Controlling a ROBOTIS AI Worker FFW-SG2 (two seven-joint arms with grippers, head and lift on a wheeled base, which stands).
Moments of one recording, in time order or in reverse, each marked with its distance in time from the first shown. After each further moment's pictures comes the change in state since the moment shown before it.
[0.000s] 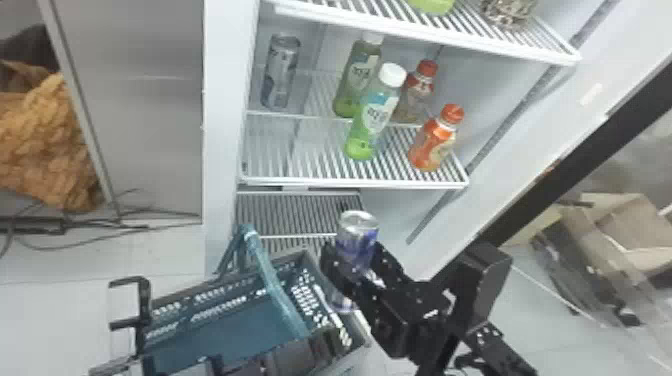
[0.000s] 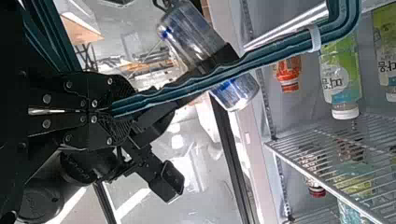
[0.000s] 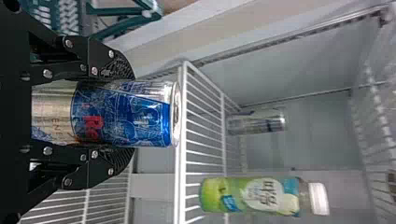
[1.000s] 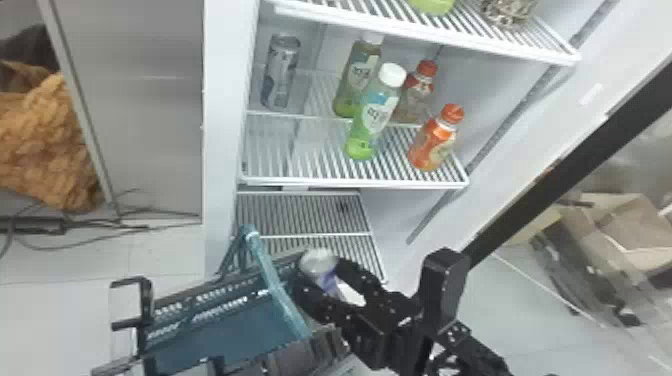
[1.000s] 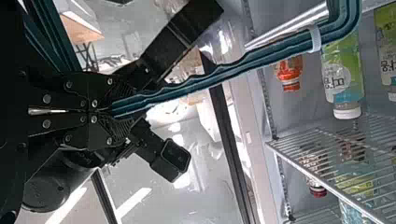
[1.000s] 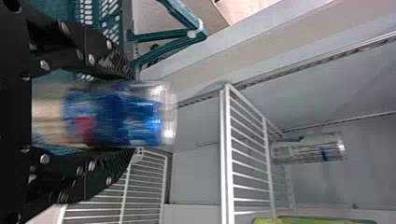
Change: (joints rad) left arm 0.000 -0.003 -0.002 0.000 -0.001 0.002 0.000; right arm -0.066 -0.015 0.032 0.078 -0.011 0.082 0.094
